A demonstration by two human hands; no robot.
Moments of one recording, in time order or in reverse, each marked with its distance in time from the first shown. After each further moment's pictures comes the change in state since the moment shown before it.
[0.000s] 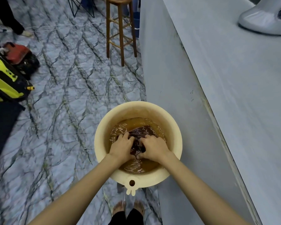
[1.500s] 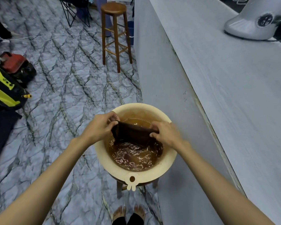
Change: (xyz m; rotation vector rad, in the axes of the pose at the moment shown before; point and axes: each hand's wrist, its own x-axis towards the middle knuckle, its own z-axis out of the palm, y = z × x) left_hand -0.022 -0.056 -0.078 -0.488 0.419 0.167; right_hand -0.016 0.036 -0.042 0.201 0.290 0.089
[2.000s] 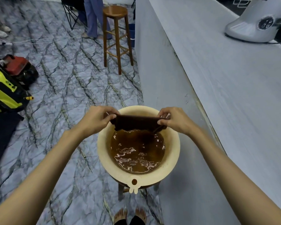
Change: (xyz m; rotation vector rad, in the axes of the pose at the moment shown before) left_hand 0.009 0.019 -0.041 0.109 -0.006 0.063; right_hand 0.008 -0.013 -0.071 0.264 -0.038 0.022
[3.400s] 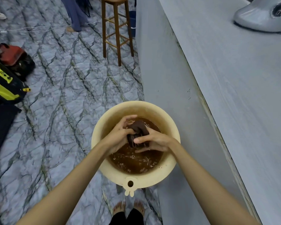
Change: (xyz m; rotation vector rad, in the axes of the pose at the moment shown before) left_hand 0.003 0.024 0.099 -1.279 -0.201 -0.458; right_hand 0.017 0.031 0.096 1.085 -0.679 0.242
